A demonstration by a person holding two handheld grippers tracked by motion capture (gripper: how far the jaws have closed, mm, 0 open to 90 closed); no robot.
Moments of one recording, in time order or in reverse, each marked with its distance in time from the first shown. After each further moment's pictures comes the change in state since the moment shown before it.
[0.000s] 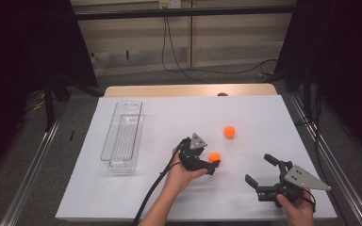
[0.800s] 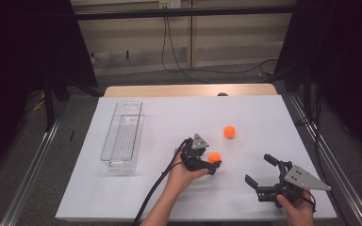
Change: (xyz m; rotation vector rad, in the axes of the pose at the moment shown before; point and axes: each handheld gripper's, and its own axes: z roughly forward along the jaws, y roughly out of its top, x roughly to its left) left arm 0.000 0.000 0.005 0.017 -0.021 -0.008; right arm 0.001 0.000 0.000 0.000 0.004 -0.003
